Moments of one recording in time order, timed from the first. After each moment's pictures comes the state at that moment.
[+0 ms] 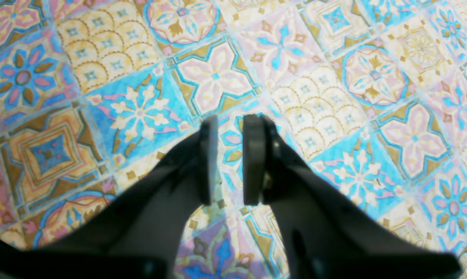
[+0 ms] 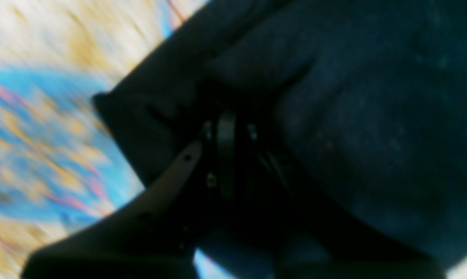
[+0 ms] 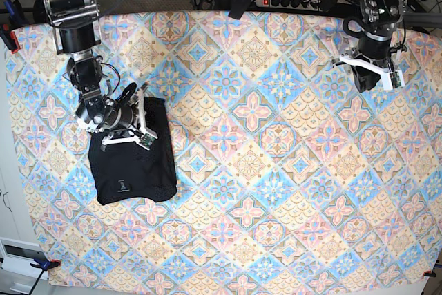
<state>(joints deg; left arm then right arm) 31.6 -6.4 -24.1 108.2 -21.6 -5.5 27.5 8.9 17.7 -8.9 67.6 -14.5 41.9 -32.1</state>
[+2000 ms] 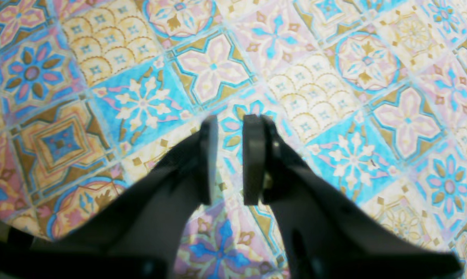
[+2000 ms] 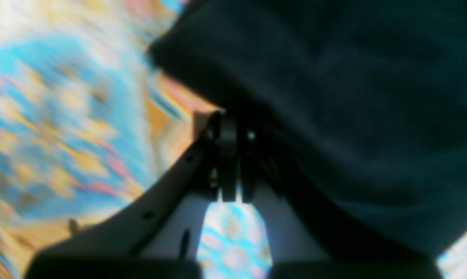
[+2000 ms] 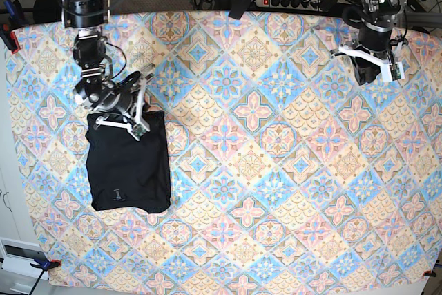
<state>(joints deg) 36.0 -6.5 -23.9 112.2 -21.6 -5.5 27.5 0.5 11.7 -0.3 72.6 -10.1 40.0 -33.5</state>
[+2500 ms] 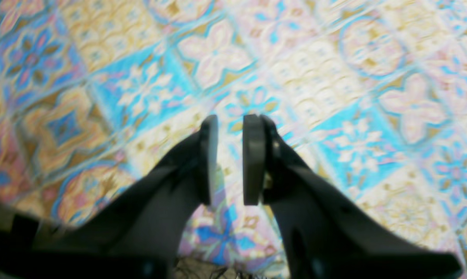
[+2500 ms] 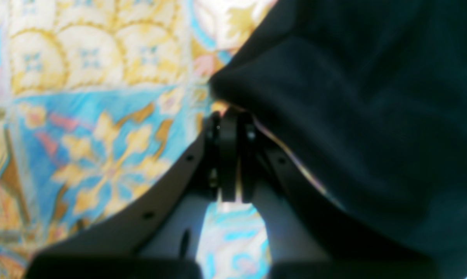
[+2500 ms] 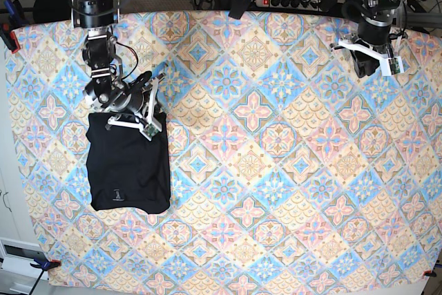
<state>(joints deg) 38.0 -6.5 -23.9 112.2 -21.6 -5.4 27.7 -0.8 9.6 -0.1 75.4 -9.4 40.6 -35.8</state>
